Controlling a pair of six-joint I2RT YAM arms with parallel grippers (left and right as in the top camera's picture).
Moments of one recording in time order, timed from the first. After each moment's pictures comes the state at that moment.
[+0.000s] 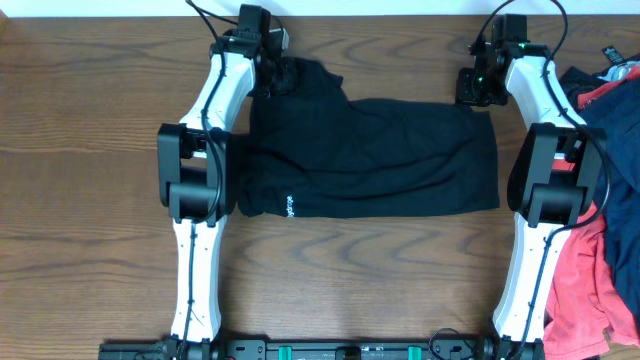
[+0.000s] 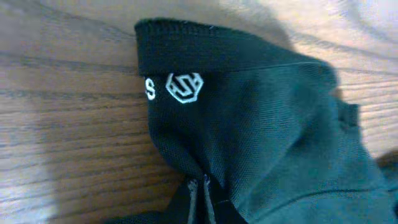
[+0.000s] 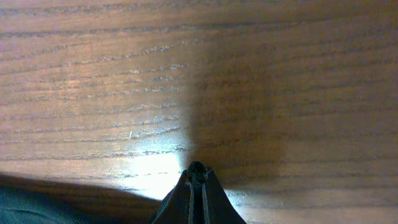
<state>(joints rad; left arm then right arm) -0.16 2.50 2.15 -0.79 0.30 -0.20 -0.07 2.45 2.02 -0.84 -0.17 0.06</state>
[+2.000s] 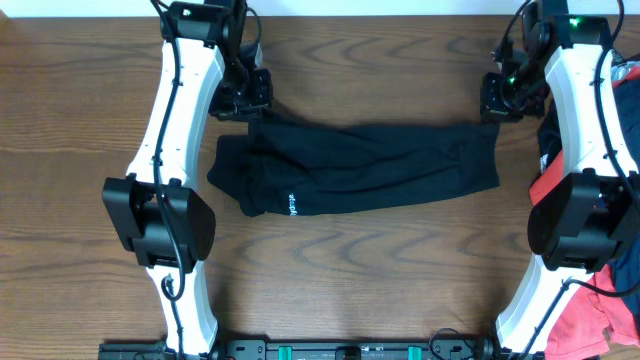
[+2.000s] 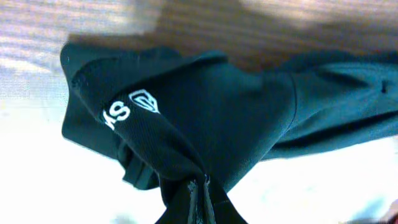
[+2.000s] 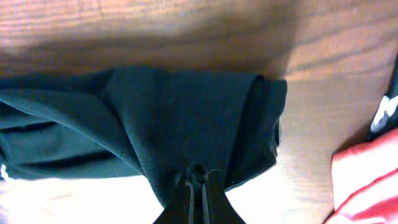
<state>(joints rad) -0.16 2.11 2.15 -1.55 0.20 -0.20 -0.07 2.09 2.01 -1.44 -0.16 0.06</state>
